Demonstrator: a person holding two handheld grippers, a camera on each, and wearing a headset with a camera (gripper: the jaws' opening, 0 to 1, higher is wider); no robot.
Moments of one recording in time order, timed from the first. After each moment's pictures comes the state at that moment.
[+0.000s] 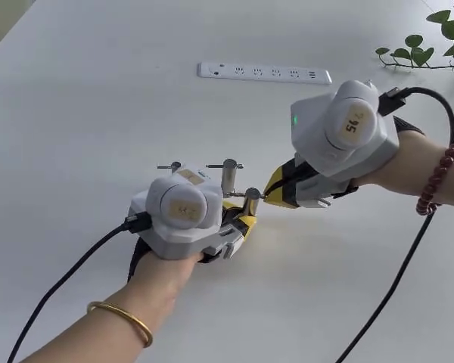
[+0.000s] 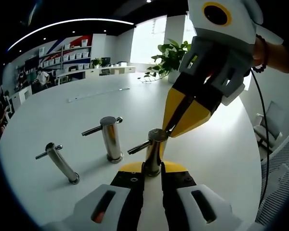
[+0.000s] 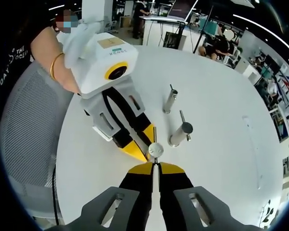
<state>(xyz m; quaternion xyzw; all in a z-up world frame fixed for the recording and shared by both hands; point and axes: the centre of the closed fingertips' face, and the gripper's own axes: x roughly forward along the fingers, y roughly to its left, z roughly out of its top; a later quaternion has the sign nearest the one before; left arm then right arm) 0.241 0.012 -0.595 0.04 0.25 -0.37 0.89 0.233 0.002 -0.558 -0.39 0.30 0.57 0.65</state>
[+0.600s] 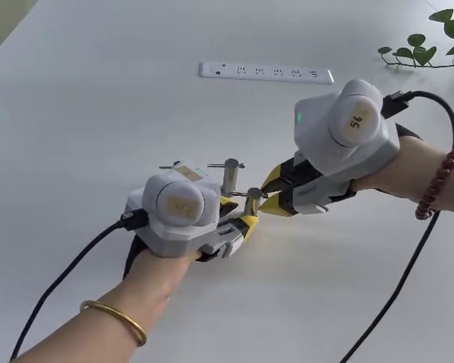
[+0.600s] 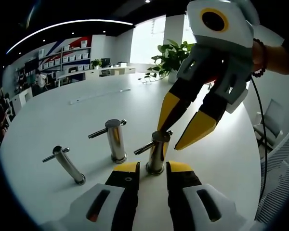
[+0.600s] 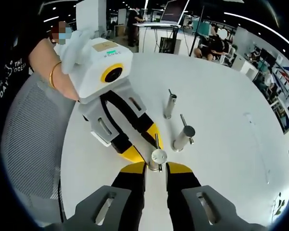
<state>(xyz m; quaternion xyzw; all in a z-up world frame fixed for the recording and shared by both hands) 0.240 0.020 -0.588 0.05 0.25 -0.37 0.89 0.228 0.012 -0.557 -0.34 0.31 0.58 0.67</state>
